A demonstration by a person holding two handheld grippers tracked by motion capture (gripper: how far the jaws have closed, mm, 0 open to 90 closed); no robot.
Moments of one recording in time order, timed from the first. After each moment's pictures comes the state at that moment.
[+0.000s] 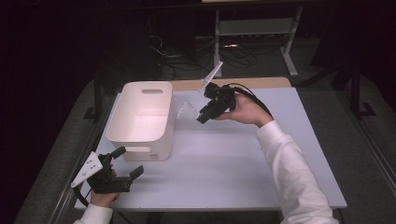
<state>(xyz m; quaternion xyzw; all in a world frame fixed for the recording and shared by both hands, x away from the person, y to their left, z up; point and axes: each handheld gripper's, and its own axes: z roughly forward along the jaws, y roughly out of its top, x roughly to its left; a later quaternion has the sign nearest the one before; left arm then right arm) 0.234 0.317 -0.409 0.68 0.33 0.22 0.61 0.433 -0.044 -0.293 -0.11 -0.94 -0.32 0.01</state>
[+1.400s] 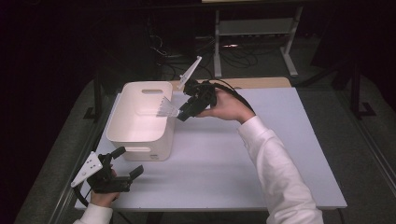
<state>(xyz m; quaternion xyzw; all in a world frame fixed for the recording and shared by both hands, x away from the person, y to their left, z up) 0.235 0.317 -0.409 0.68 0.33 0.22 0.62 0.428 0.007 -0.270 -0.07 -0.94 -0.34 0.01</state>
